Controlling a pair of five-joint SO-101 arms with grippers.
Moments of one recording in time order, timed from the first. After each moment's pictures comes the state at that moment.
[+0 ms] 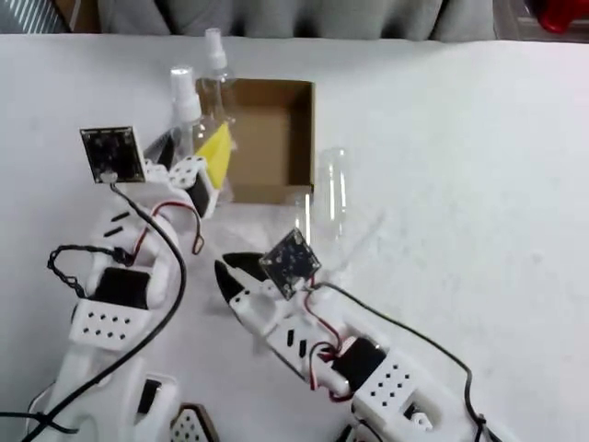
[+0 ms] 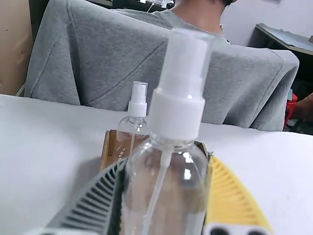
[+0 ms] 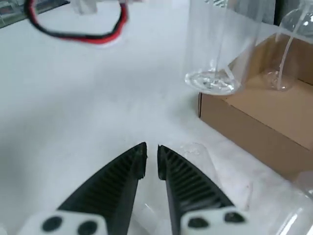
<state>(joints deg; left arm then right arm) 4.1 -50.9 60.7 14.1 15.7 -49.9 -62.1 82.5 6.8 -2.2</state>
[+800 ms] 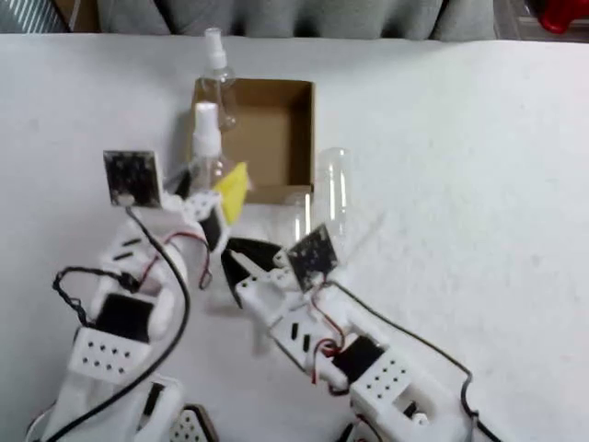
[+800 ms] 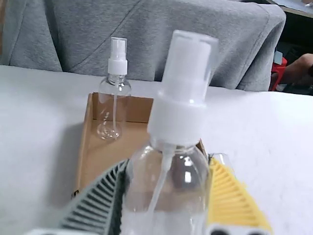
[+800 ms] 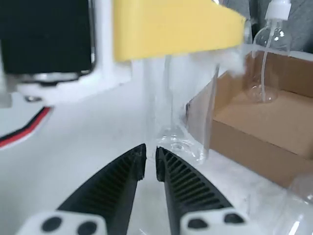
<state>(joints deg) 9.9 -63.1 66.3 26.7 15.6 -46.9 -55.2 84.7 -6.0 -8.1</state>
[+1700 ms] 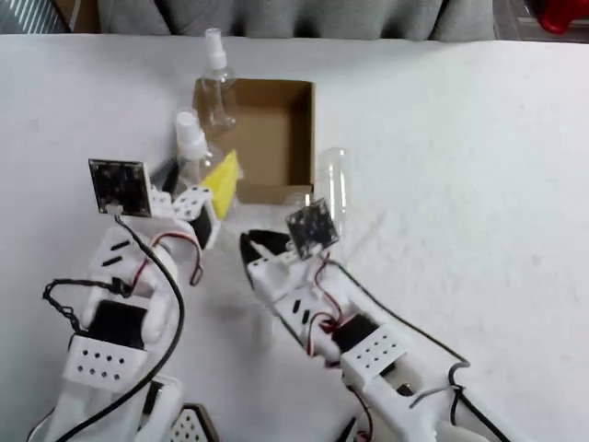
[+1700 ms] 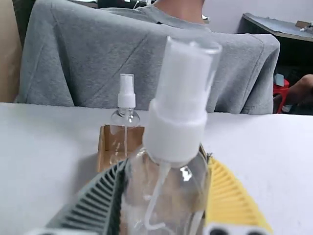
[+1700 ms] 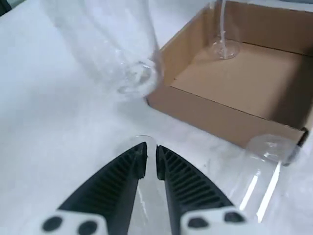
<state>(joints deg) 6.4 -64.6 66.6 21.0 9.0 -38.5 -43.4 78.8 -1.9 -8.2</state>
